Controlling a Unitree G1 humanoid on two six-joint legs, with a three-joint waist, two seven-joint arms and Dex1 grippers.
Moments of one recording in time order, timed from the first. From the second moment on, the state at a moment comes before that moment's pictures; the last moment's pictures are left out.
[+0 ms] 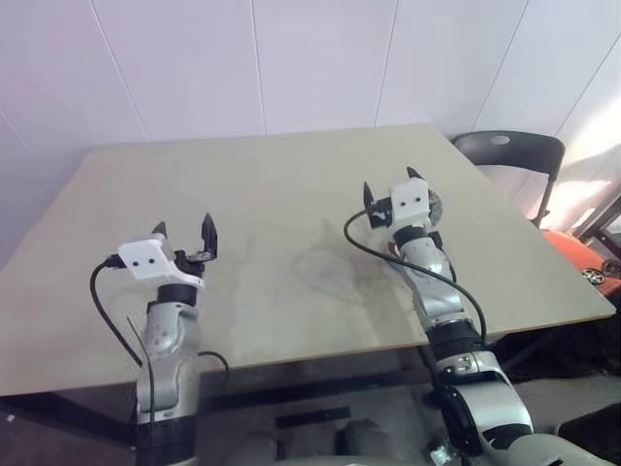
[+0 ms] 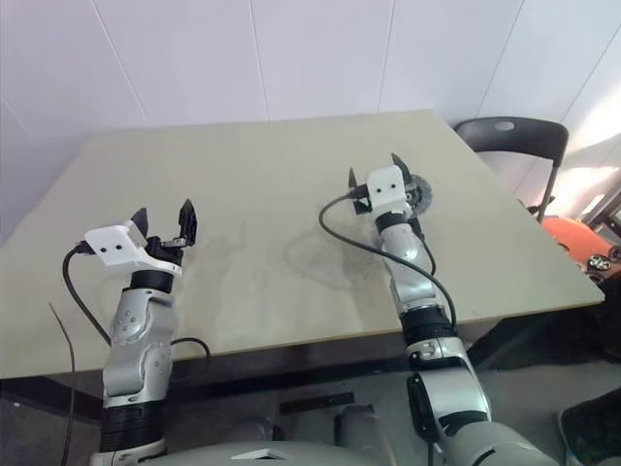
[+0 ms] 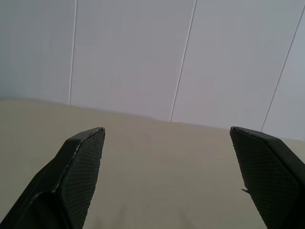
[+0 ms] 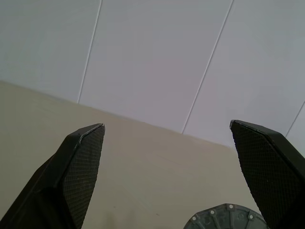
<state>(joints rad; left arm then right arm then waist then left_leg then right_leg) -0.06 0.04 0.20 -0.21 -0.25 0.01 -0.04 -0.58 -0.18 0.01 0.48 -0.12 -0.22 0.01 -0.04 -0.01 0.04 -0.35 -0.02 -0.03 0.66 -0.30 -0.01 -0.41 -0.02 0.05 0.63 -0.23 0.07</state>
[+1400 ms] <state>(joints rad) -0.17 0.05 0.19 -0.09 -0.25 -0.03 -0.09 -0.59 -0.20 0.00 0.50 -0.13 -0.23 -0.03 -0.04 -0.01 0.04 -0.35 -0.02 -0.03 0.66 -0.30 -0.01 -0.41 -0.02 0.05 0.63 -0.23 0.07</state>
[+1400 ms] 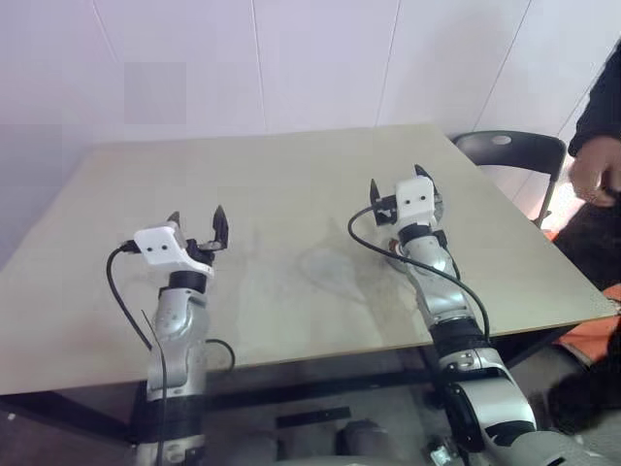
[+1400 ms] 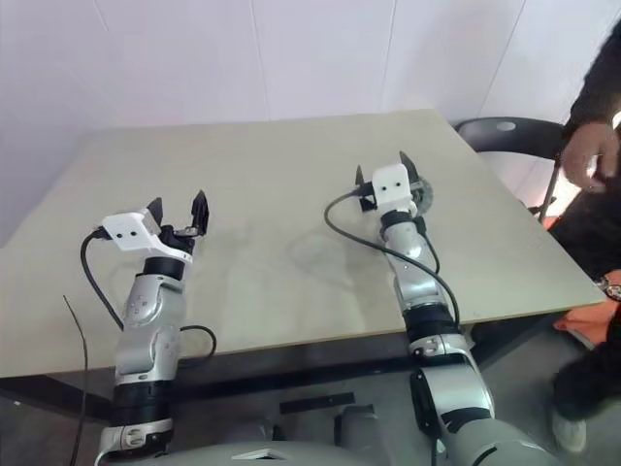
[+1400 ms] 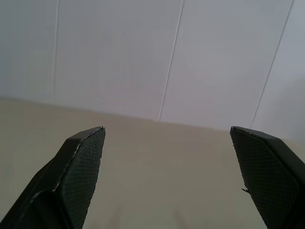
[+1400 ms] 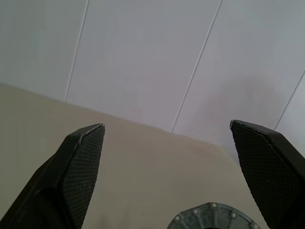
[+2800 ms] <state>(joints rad) -0.14 -0.01 0.15 -0.01 -0.23 -0.09 -0.11 -0.44 -0.24 -0.03 0.27 -0.15 -0.10 0.00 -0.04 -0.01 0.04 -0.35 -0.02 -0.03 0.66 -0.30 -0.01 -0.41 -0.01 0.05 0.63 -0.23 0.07</state>
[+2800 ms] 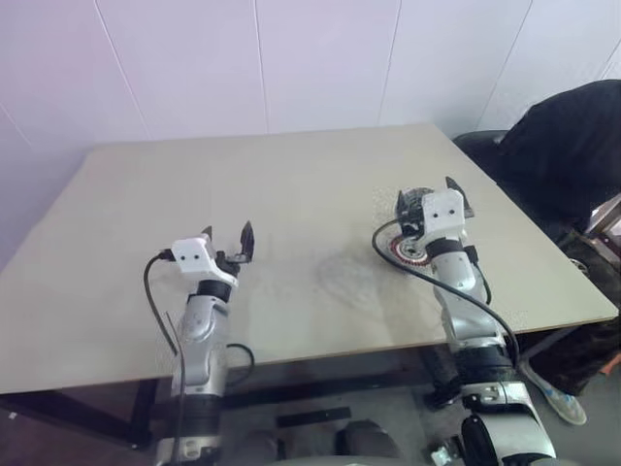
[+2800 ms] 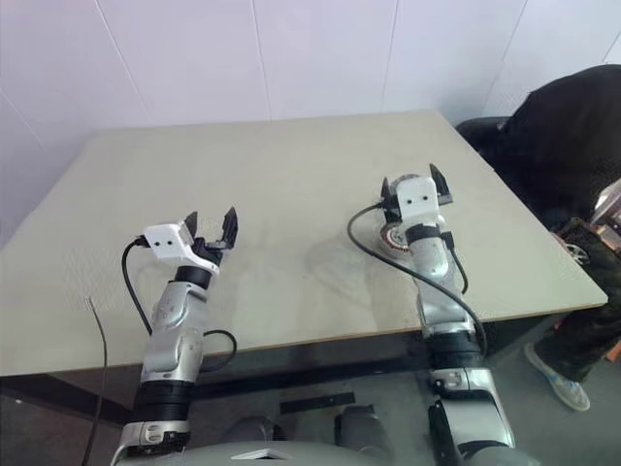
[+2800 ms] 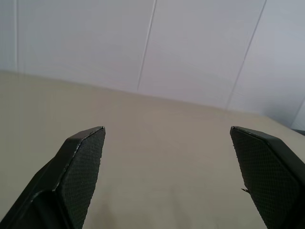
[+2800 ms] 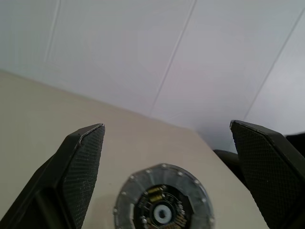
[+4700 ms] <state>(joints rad) -0.15 0.04 0.17 -0.10 -0.23 -0.03 -0.05 -0.56 -0.18 0.02 0.48 -0.12 -0.15 0.03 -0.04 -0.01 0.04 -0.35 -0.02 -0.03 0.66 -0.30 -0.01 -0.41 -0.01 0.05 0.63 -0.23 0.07</state>
